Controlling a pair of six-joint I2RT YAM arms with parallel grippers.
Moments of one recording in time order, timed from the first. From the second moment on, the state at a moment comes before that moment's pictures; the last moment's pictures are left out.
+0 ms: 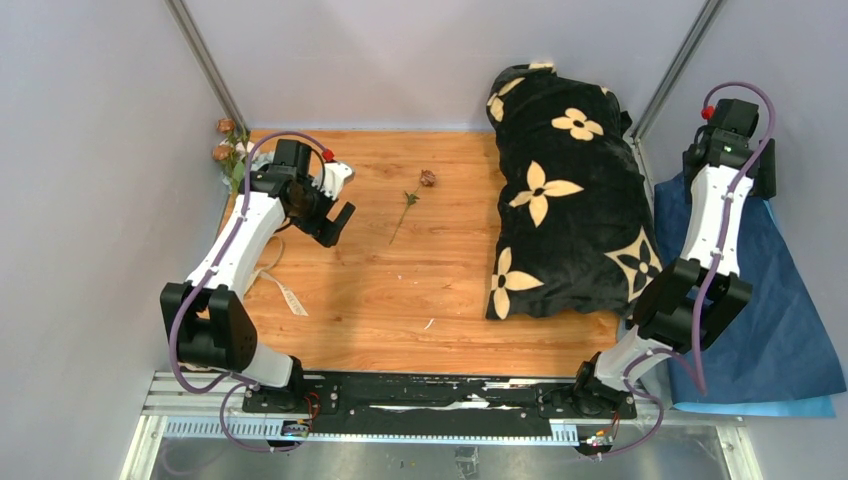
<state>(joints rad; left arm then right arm) -0.12 1.47 1.30 -0.92 0.16 0.48 -0.44 1.63 1.70 -0.82 0.57 -0.47</state>
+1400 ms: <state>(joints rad) -0.13 1.48 1.29 -0.92 0.13 0.49 -0.34 1.45 2.04 -0.89 0.33 -0.22</state>
